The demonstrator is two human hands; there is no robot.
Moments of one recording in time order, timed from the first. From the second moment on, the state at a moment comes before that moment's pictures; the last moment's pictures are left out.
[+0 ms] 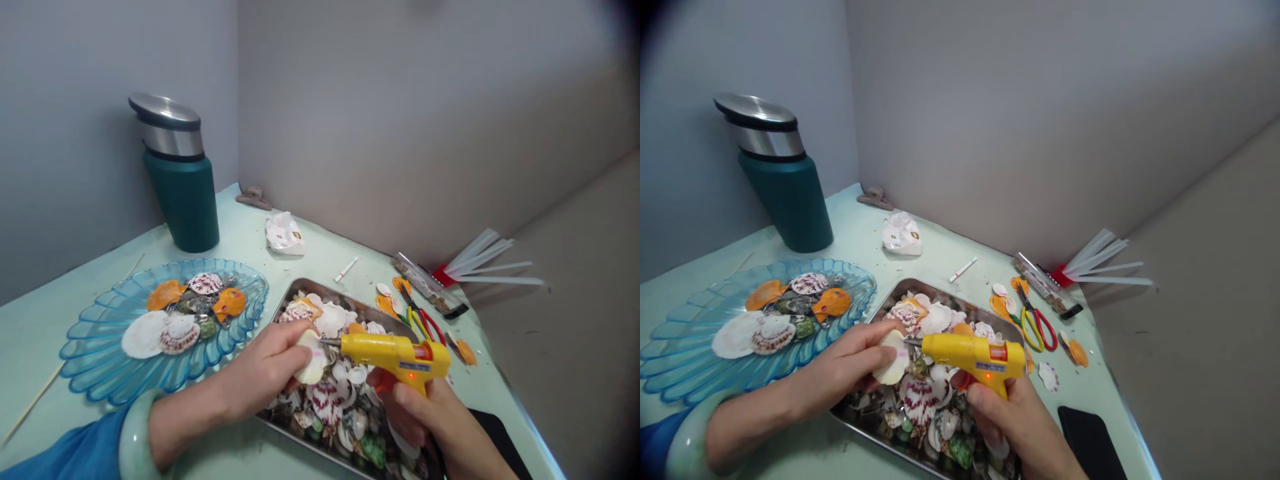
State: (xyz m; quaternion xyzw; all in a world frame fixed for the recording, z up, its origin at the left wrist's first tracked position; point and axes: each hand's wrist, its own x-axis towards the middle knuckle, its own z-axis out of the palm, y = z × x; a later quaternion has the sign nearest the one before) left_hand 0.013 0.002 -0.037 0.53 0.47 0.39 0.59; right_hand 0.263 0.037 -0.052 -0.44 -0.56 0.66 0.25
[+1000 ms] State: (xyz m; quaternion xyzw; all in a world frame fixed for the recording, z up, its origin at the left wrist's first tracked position) left_hand 0.013 0.003 -0.037 0.56 0.49 0.36 0.57; right_hand 0.275 0.045 -0.050 -0.42 -0.56 0.68 0.23
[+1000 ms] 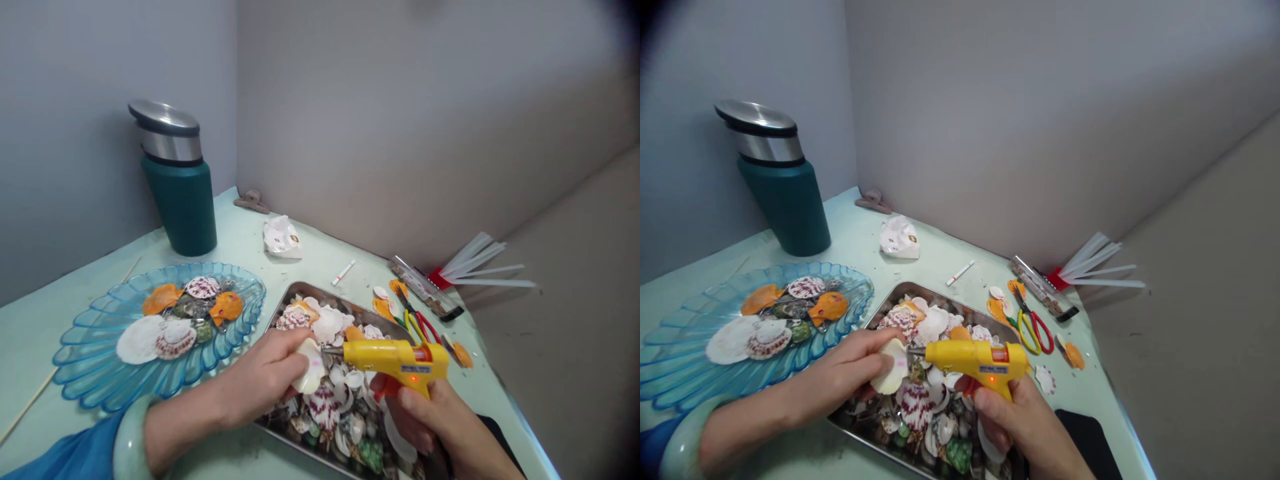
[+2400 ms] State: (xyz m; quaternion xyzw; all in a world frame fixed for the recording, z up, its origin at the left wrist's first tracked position) left_hand 0.013 0.005 -0.039 0.57 0.49 0.35 0.56; right_hand 0.273 0.046 -0.051 -0.40 -0.56 0.69 0.23
